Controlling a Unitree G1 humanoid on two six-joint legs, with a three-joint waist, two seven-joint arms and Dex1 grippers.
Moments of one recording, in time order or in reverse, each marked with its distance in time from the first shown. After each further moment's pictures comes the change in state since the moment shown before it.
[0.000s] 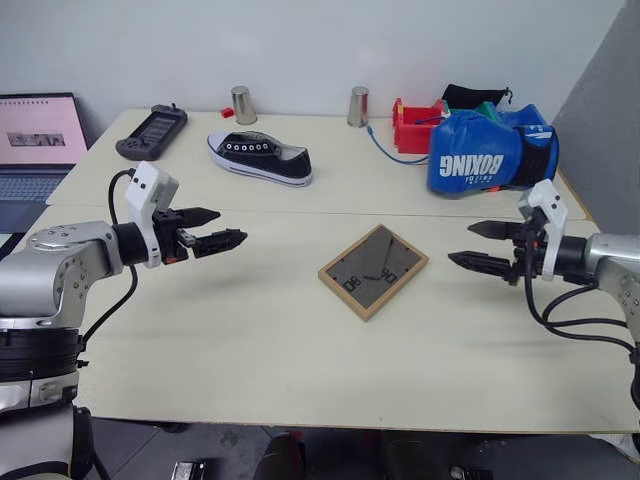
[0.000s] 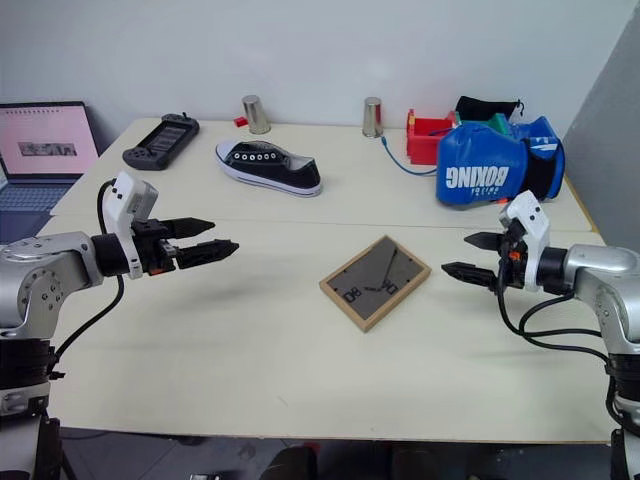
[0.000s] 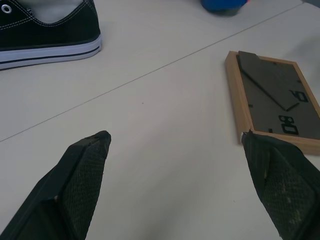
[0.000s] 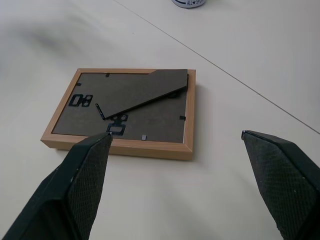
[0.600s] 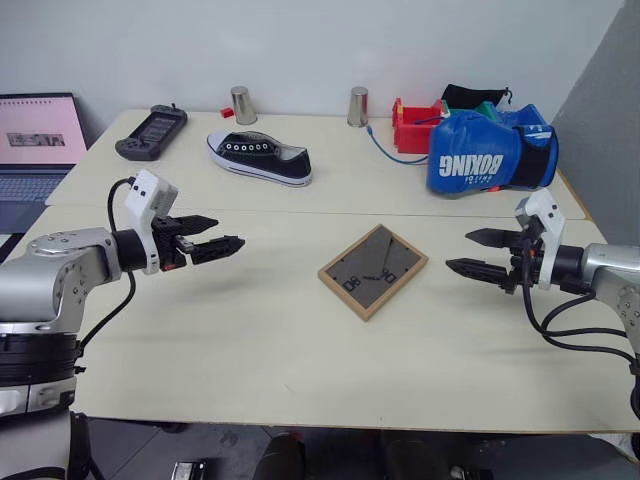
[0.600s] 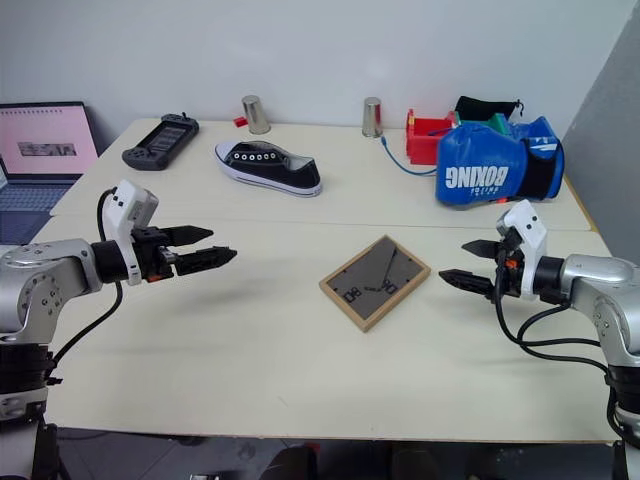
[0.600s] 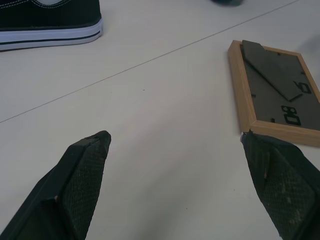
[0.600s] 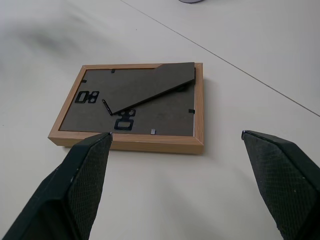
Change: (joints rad) left arm 0.017 0.005 0.001 0.004 -0.001 0.016 0.002; right arm 0.058 0.009 -0.010 -0.048 0.018 0.012 -0.045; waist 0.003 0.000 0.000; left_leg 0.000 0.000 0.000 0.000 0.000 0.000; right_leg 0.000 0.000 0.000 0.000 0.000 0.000
